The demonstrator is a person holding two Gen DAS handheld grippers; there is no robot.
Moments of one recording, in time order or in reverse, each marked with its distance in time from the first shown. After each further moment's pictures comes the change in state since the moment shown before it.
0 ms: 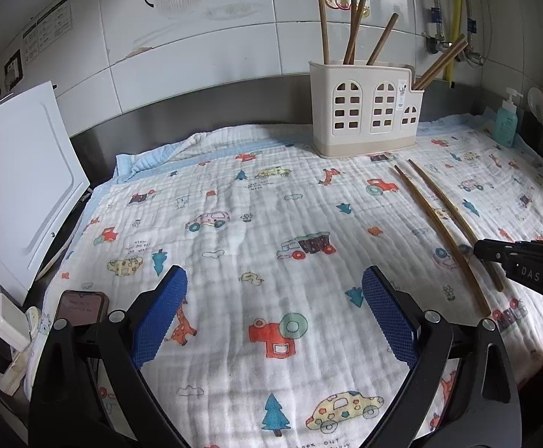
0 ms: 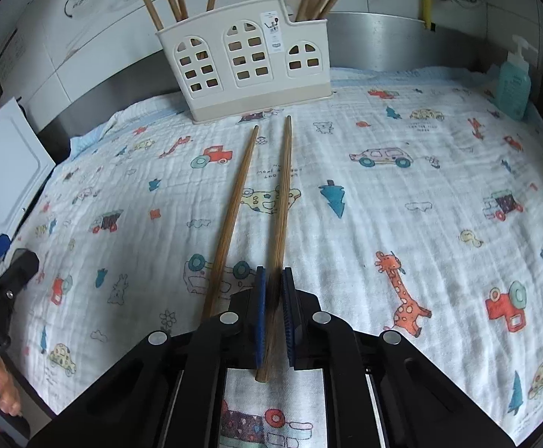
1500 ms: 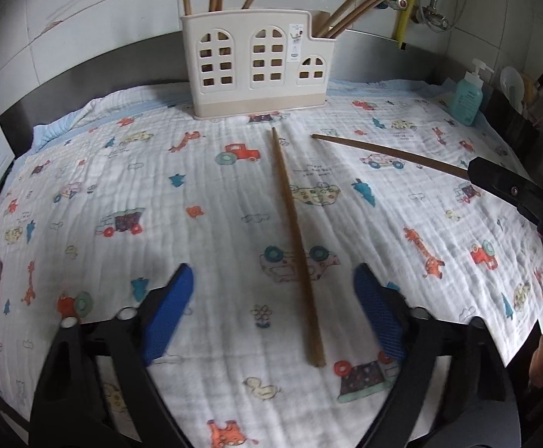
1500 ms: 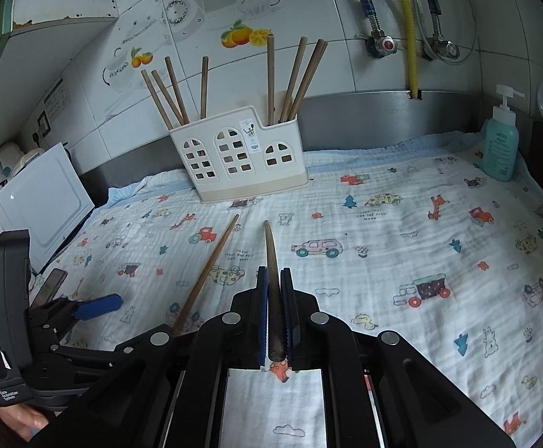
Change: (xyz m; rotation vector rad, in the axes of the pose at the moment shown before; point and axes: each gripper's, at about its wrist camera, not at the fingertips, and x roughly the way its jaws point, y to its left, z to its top) left arm 0.030 -0.140 0.012 -0.043 0.189 -0.167; right arm -0.077 -0.081 0.027 -0.076 -0.228 0.150
